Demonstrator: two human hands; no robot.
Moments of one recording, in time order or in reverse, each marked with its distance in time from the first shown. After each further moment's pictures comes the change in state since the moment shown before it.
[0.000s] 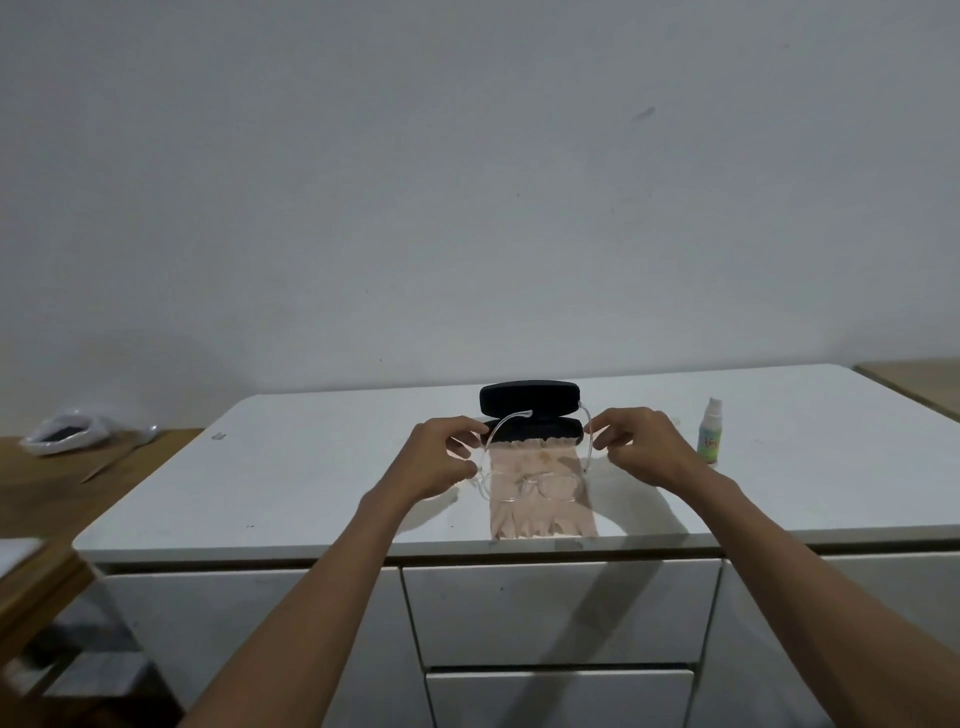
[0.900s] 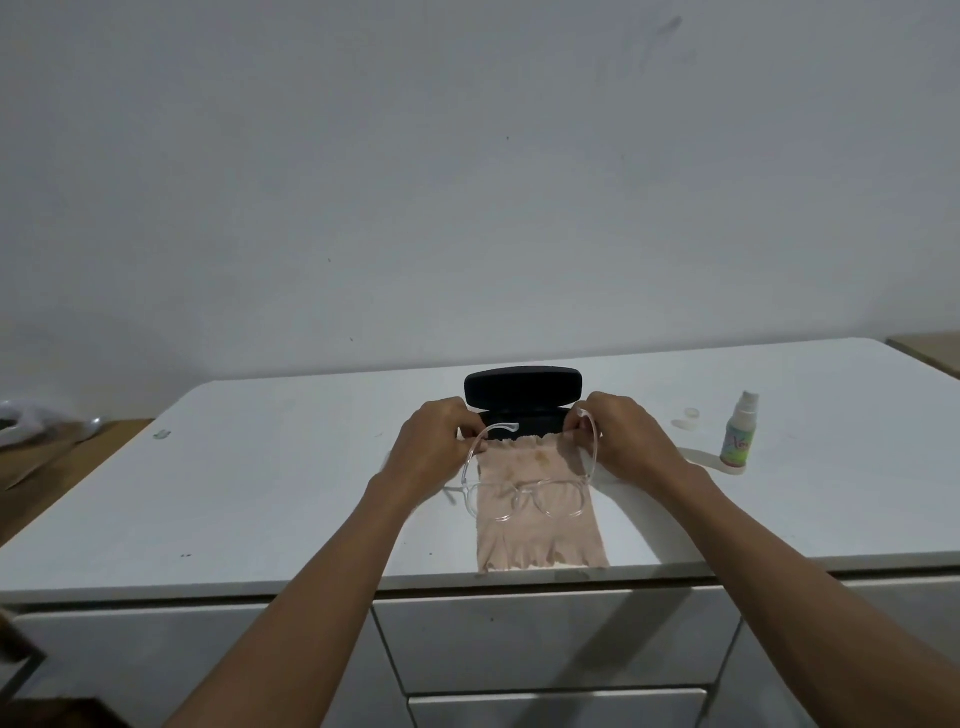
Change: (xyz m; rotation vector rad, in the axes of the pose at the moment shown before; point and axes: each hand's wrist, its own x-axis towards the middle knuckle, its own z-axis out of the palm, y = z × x) left_hand 0.067 -0.025 0.036 0.318 0.061 0.158; right_hand 0.056 0.013 0.039 -0.276 -0.003 -0.111
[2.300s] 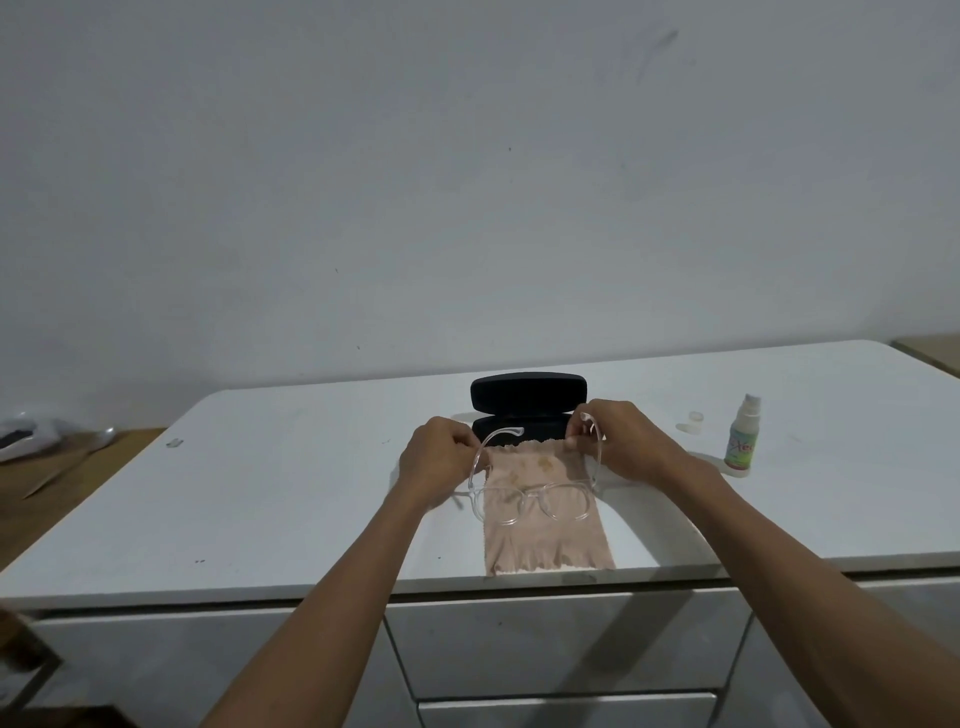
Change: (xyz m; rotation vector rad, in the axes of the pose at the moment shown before) left_hand -0.007 0.011 0.002 -0.153 -0.052 -0.455; right_hand 0.003 -0.001 -0.004 0.214 -0.093 0.036
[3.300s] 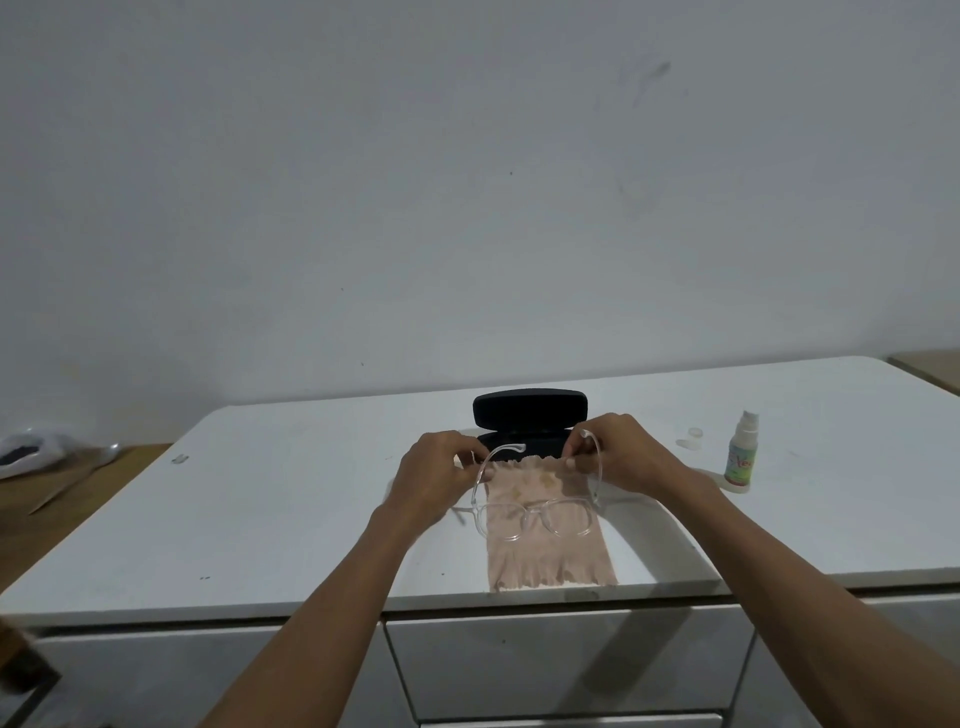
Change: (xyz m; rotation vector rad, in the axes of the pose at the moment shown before) left_hand 0.001 -0.013 -0.007 0.119 0.078 0.318; right_hand 0.002 -0.006 -0.004 0.078 -0.039 0.028
